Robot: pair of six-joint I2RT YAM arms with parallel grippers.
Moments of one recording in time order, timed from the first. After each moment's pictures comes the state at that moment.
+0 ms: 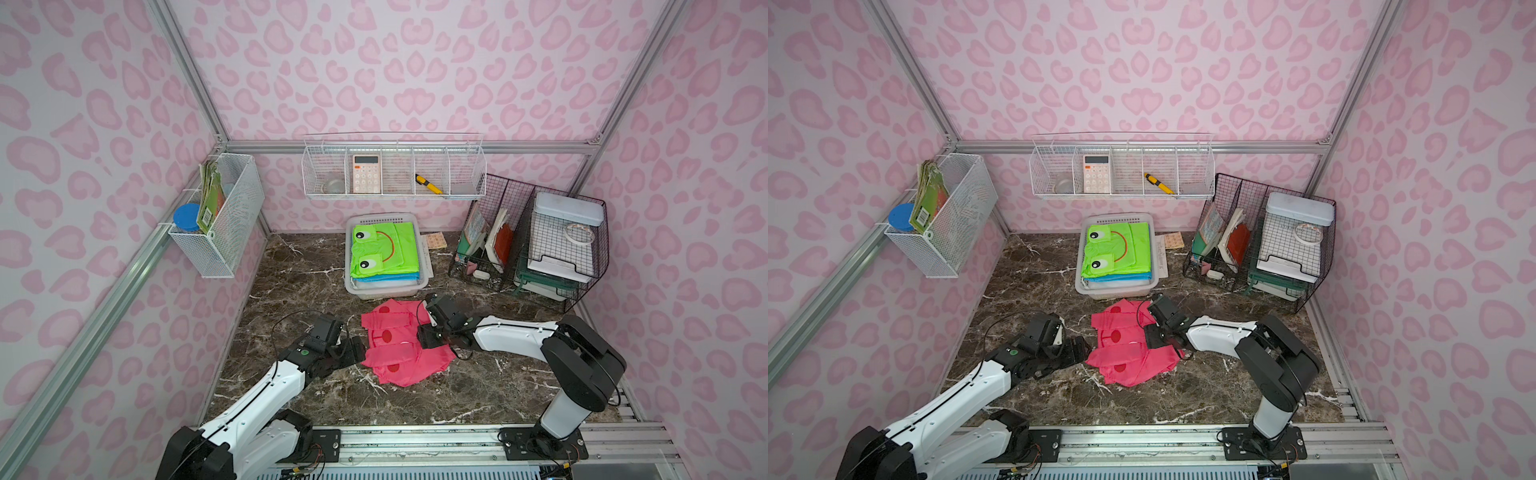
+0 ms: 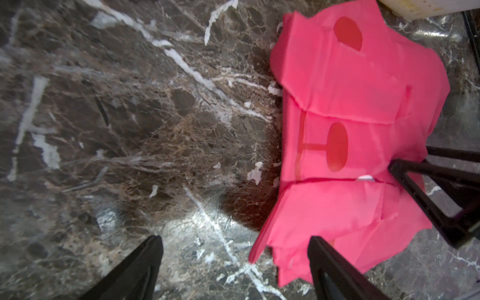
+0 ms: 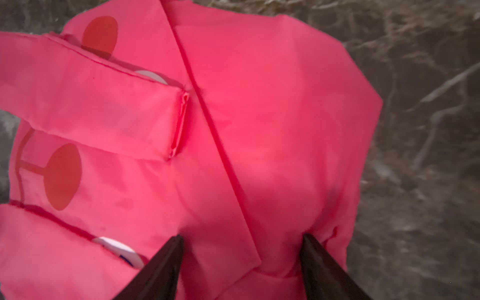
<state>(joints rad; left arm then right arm) -0.40 1.02 0.51 -0.53 0.10 -0.73 0.85 1.70 0.88 -0.17 0.02 0.46</state>
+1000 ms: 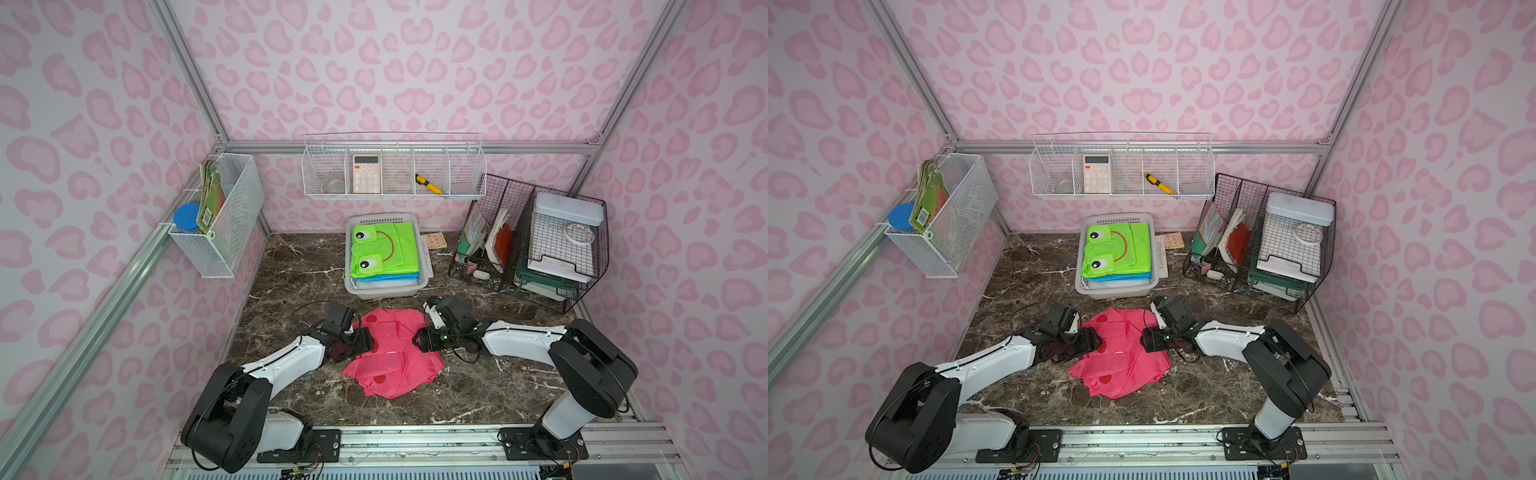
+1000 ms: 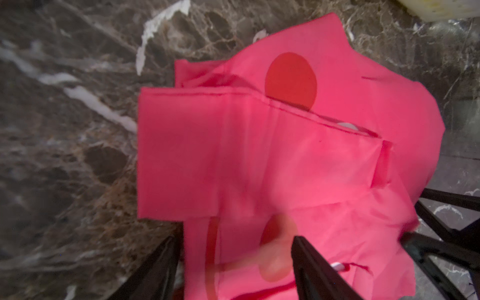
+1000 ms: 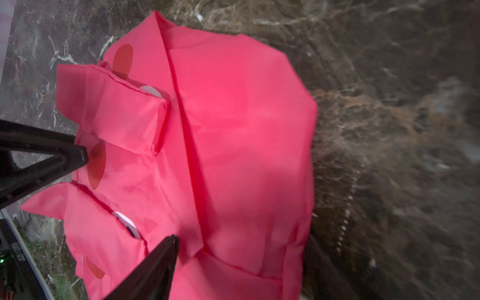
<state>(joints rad) -0.41 1.36 0.57 -0.28 0.17 -0.74 0.79 1.67 0.79 -0.03 -0.19 0.49</state>
